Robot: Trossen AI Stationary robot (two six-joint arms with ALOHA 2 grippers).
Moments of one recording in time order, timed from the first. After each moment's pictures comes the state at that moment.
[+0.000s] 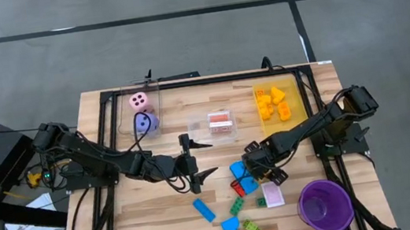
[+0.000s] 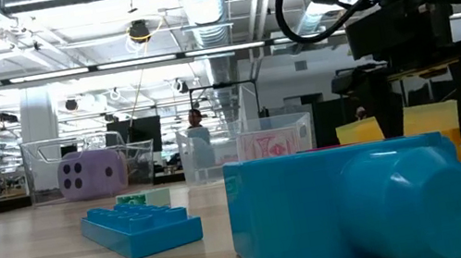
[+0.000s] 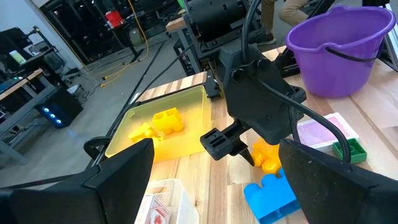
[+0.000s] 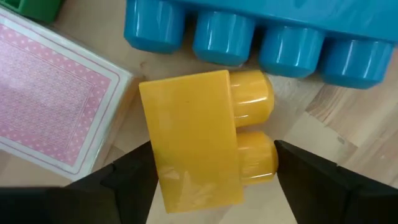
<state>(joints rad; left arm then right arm) -0.36 1.46 0.94 0.26 -0.59 0.25 0.26 1.66 0.90 -0.65 -0.03 -0.32</state>
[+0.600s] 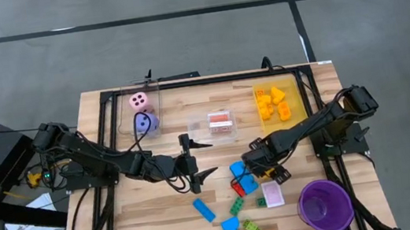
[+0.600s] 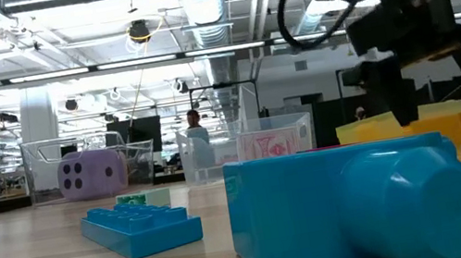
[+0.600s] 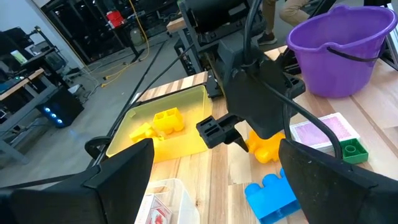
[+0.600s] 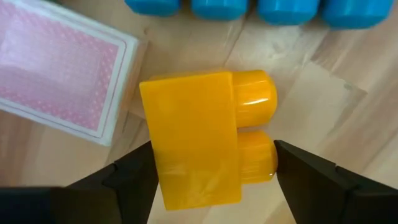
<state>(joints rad) -0.36 1.46 0.94 0.26 -0.59 0.25 0.26 1.66 0.98 -0.85 -0.03 -0.22</state>
